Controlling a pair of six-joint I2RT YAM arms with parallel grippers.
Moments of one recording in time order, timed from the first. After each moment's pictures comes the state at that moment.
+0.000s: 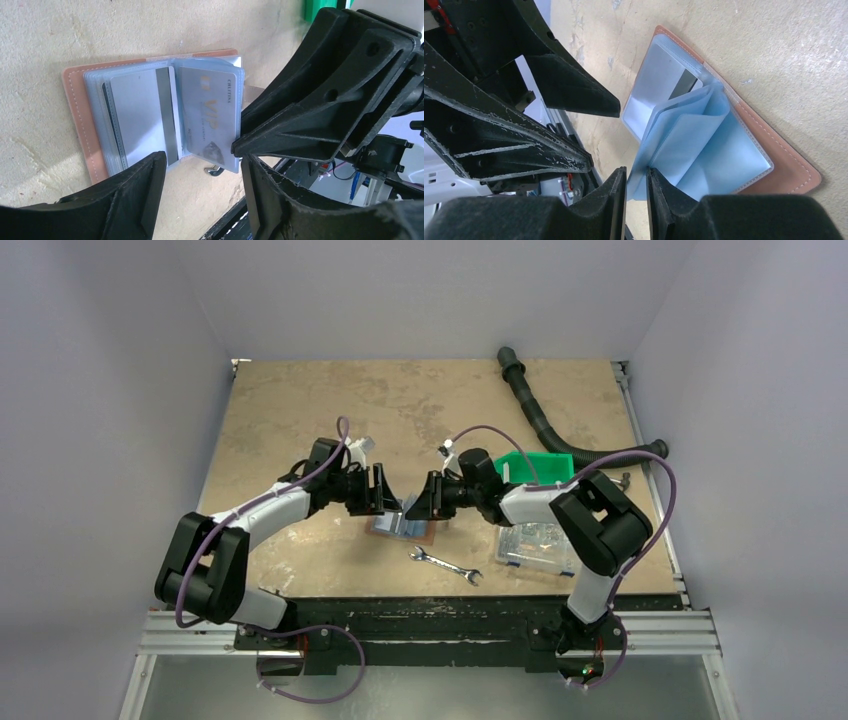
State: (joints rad) left arm -0.35 1.44 0.74 -0.17 0.55 -0.51; right arm 0.65 1.77 0.79 0.42 -0.60 0.84
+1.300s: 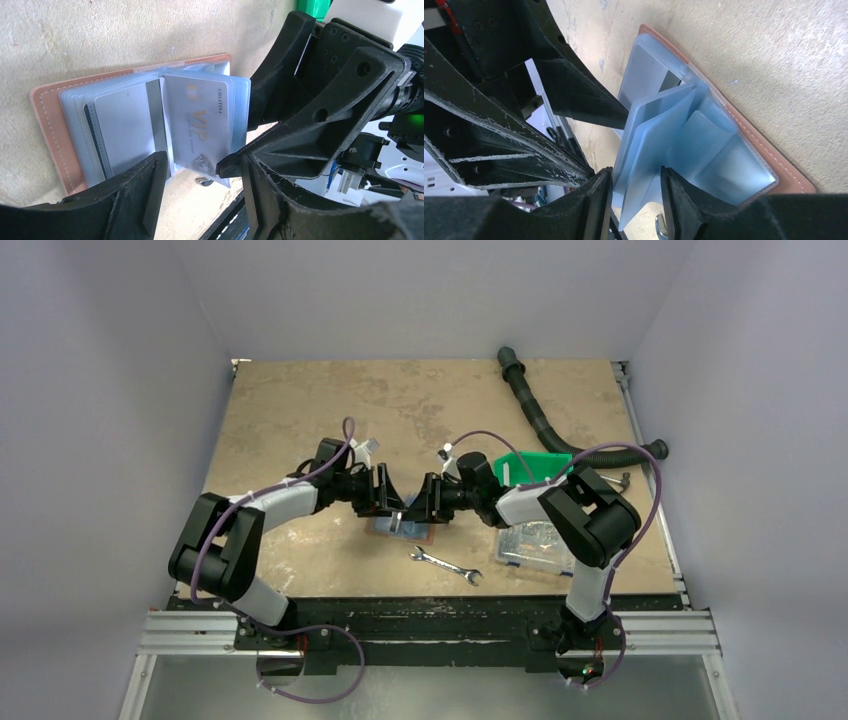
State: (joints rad) left arm -0.35 1.54 0.74 -0.07 0.63 -0.56; right arm 0.66 1.85 0.78 0.51 -0.62 0.90
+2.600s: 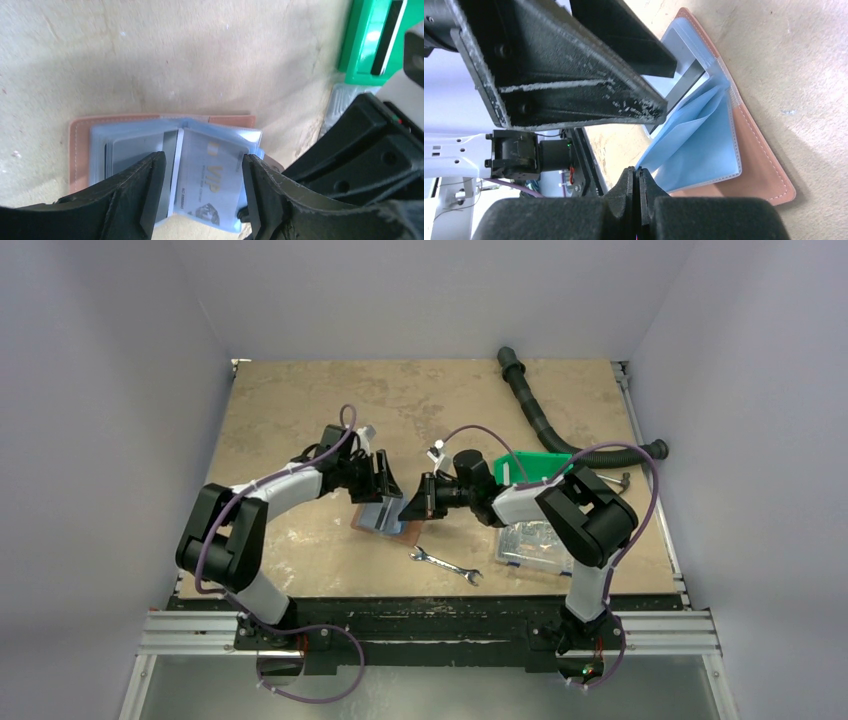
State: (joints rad) left arm -0.35 1.60 0.87 -0.19 0.44 -0.54; right arm 0.67 1.86 0.80 0.58 -0.67 0.84
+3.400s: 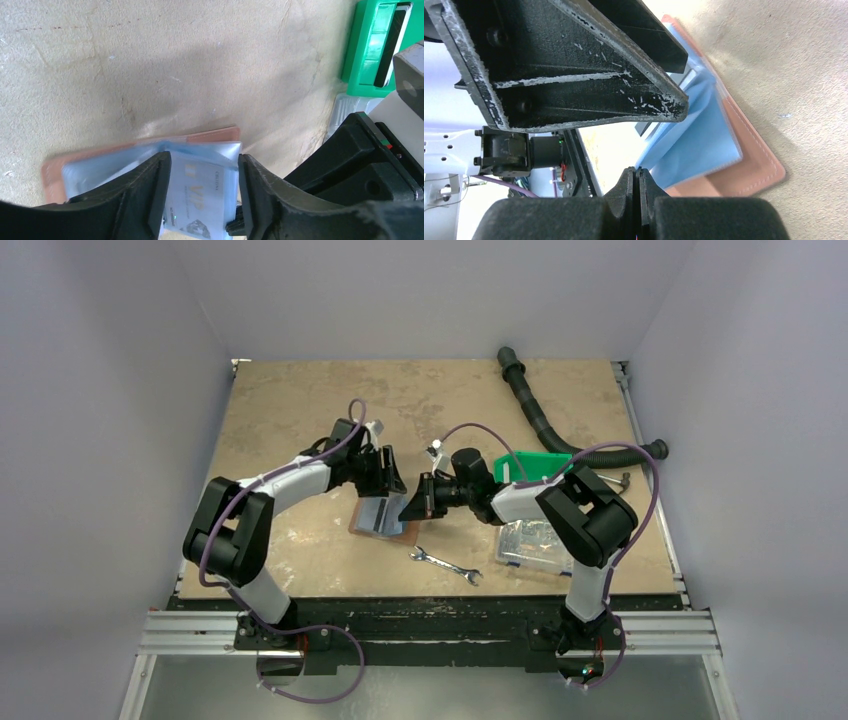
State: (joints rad) left arm -0.39 1.66 0.97 -0.24 0.35 -0.54; right arm 0.67 1.86 0.83 0.52 -0.67 0.77
